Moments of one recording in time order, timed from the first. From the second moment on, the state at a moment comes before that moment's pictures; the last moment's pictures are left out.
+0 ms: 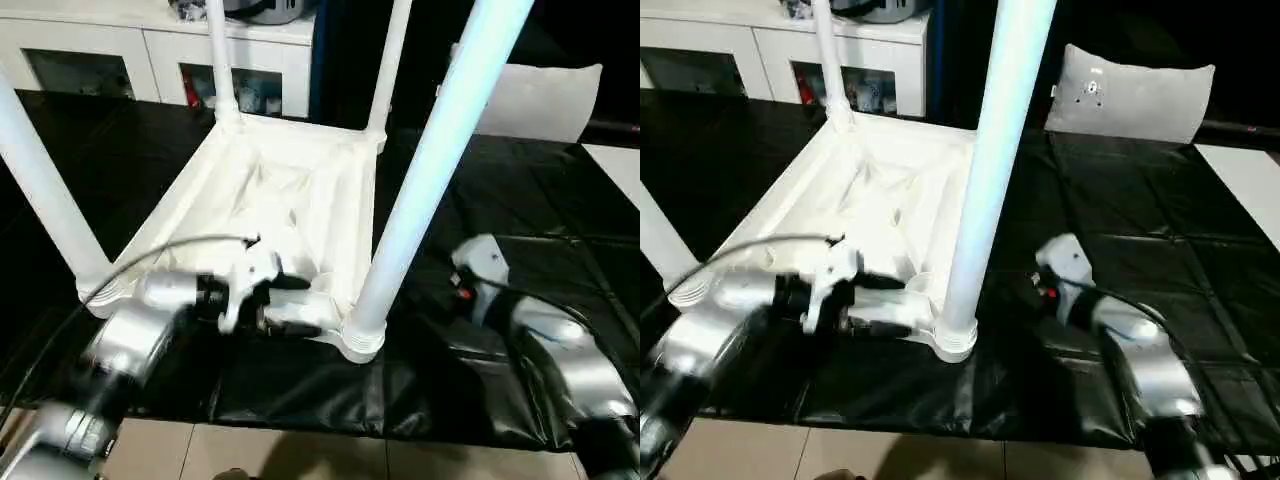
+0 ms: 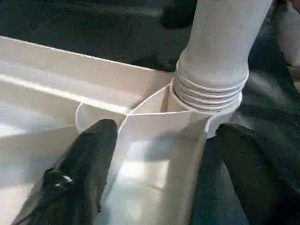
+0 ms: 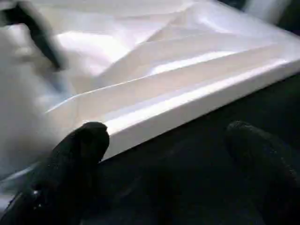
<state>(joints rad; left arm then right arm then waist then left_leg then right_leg) -0.54 0.47 -0.34 0.42 -0.17 0.11 -1.21 -0.21 -0.46 0.08 0.17 0.21 0.10 0.83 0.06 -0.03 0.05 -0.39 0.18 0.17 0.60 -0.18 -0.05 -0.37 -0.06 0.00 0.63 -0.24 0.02</state>
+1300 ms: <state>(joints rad) -0.65 0.45 -0.40 0.67 -0.05 -0.07 -1.41 -0.14 -0.52 0.14 -0.07 0.31 0.28 0.98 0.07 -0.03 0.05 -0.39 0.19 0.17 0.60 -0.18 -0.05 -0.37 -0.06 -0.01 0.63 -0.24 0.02</state>
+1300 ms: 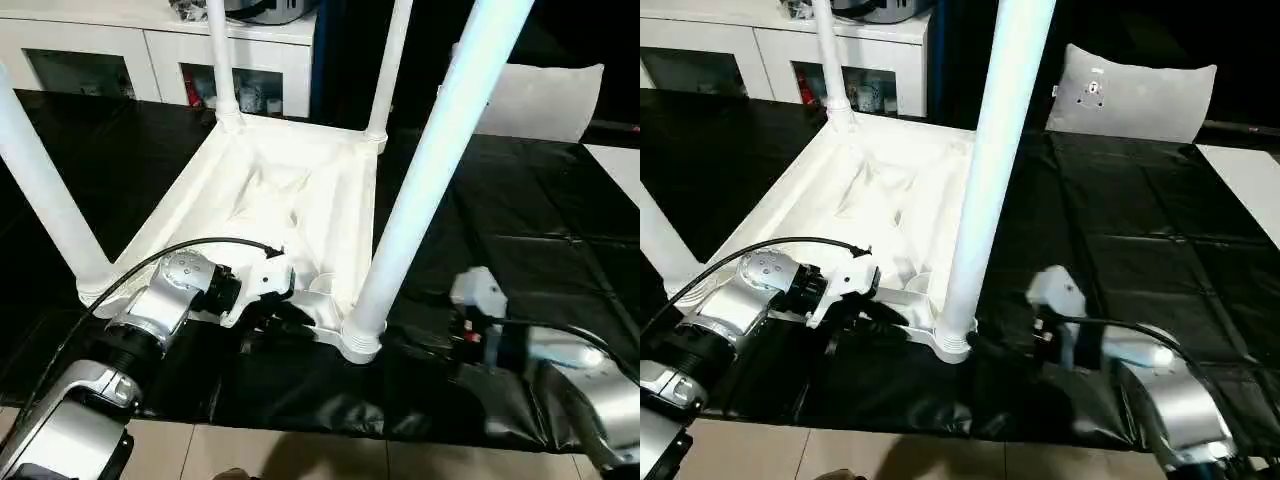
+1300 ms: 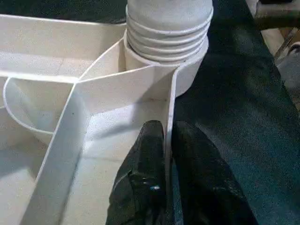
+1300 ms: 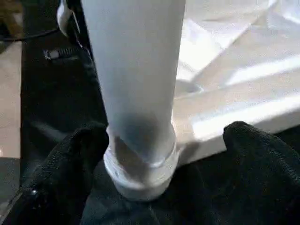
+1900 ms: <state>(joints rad) -0.66 0.46 -0.44 0.63 -0.02 -0.09 -1.48 -0.34 -0.47 0.24 0.18 0.36 0.31 1.23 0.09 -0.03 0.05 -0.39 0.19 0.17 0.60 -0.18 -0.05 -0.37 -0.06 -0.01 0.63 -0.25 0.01</state>
